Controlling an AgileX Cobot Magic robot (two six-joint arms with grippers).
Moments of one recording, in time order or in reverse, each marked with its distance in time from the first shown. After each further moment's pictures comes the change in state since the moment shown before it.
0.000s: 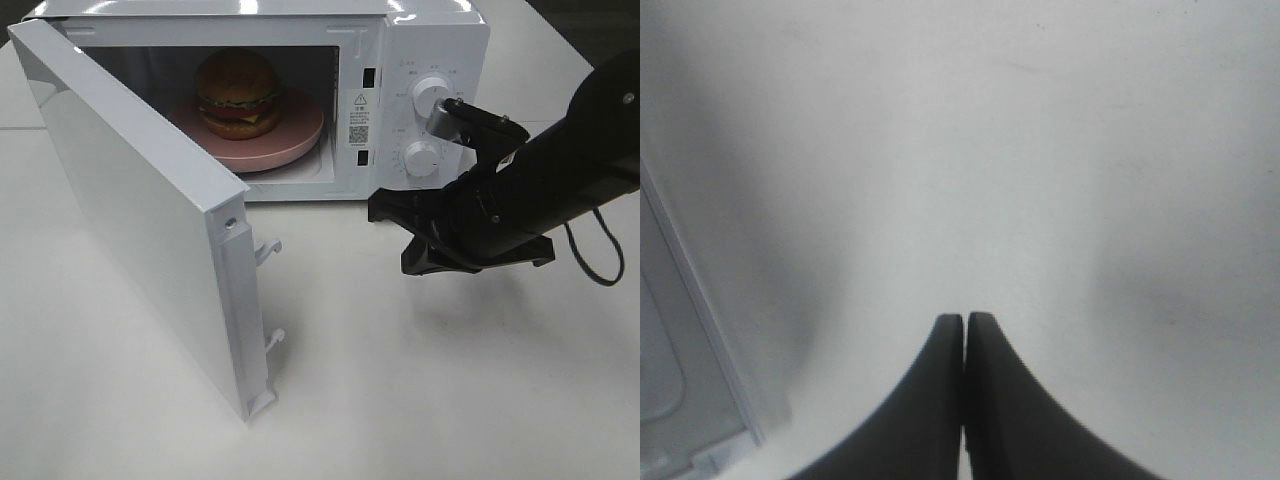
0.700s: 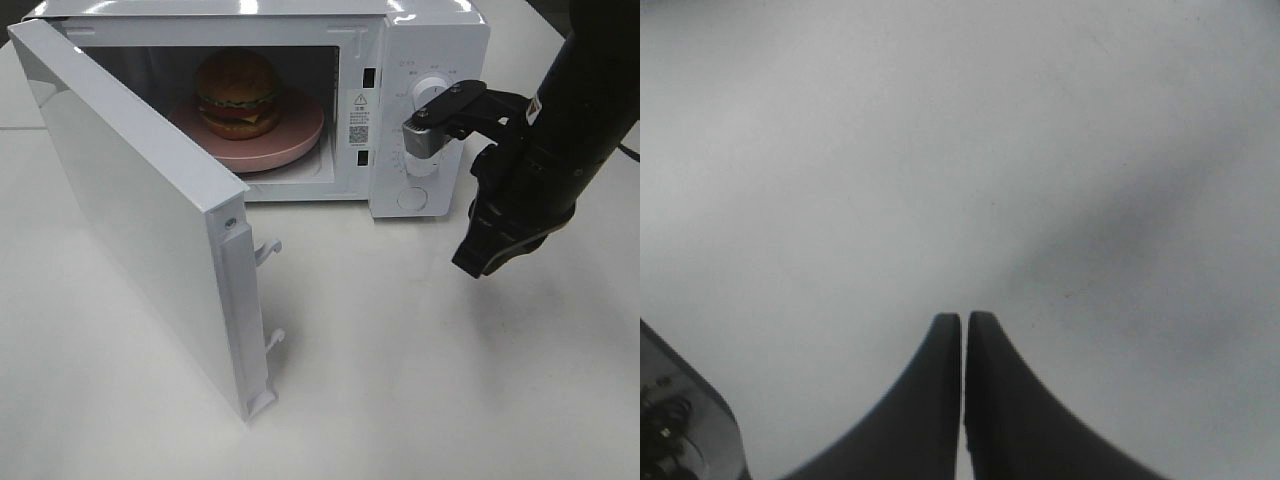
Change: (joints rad) left arm 0.000 0.000 0.000 0.000 0.000 0.000; right arm -0.008 -0.016 -0.252 -0.447 0.579 -0.488
